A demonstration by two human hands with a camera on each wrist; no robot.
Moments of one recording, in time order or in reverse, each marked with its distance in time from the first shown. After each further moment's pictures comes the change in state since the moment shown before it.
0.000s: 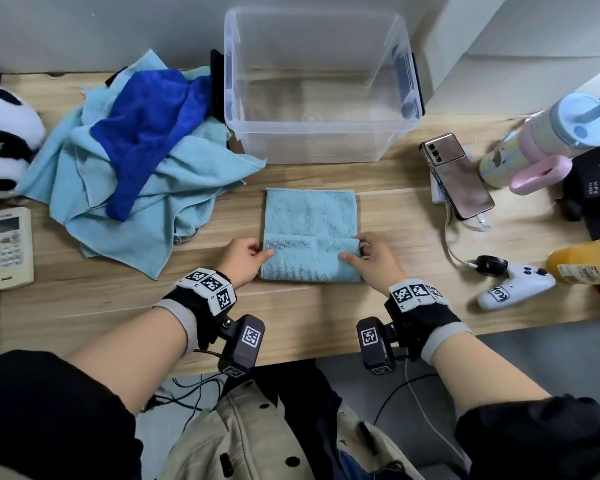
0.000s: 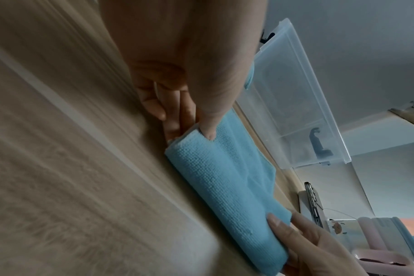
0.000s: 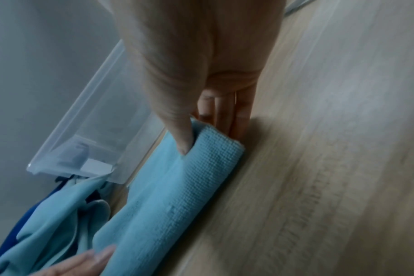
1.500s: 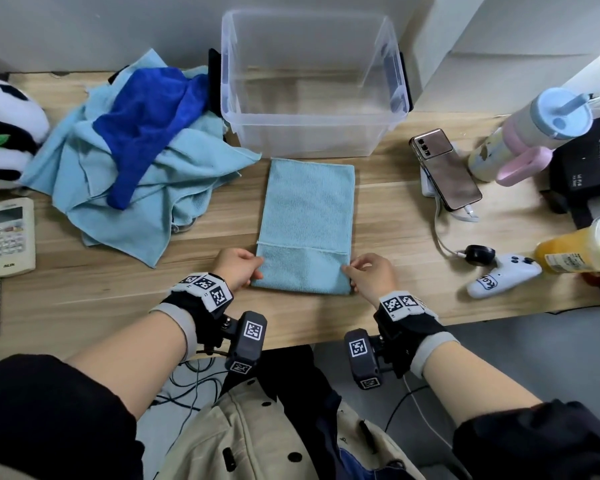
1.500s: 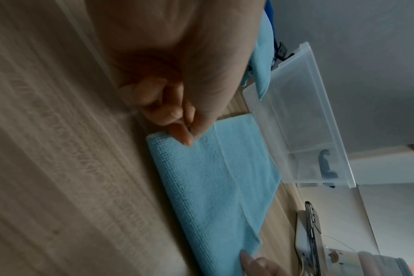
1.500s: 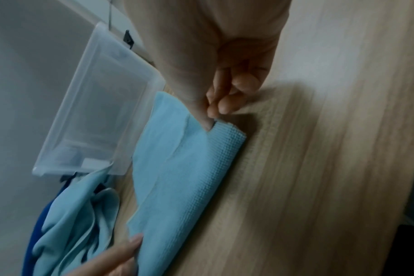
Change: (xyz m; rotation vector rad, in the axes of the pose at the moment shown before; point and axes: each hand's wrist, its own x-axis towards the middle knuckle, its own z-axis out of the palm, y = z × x) left_hand -0.027 -0.010 0.013 -0.144 0.073 -0.237; right_hand -0.042 0.015 0.009 0.073 0.152 0.196
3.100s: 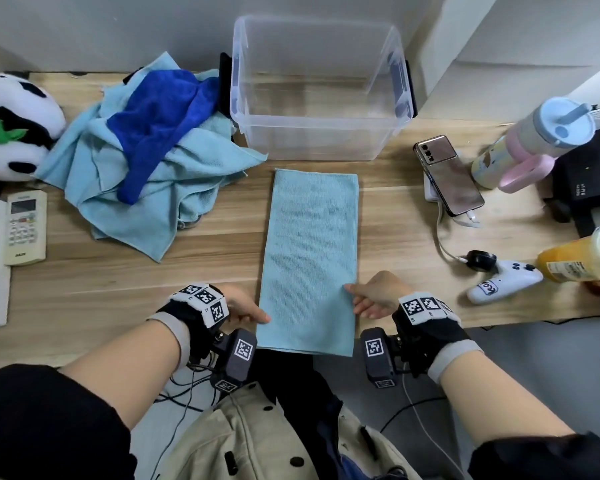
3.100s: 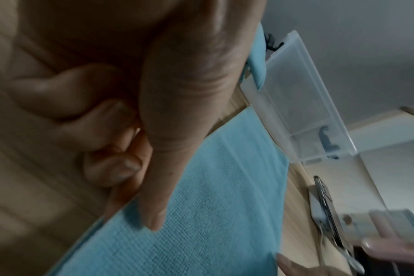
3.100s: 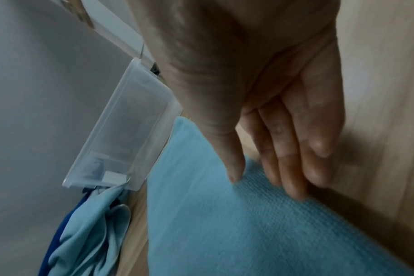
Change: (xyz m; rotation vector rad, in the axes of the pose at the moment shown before) left_hand -0.019 -0.018 -0.009 0.857 -0.563 -0.267; right_hand 0.001 -0.002 -0.018 -0.307 -0.464 0.357
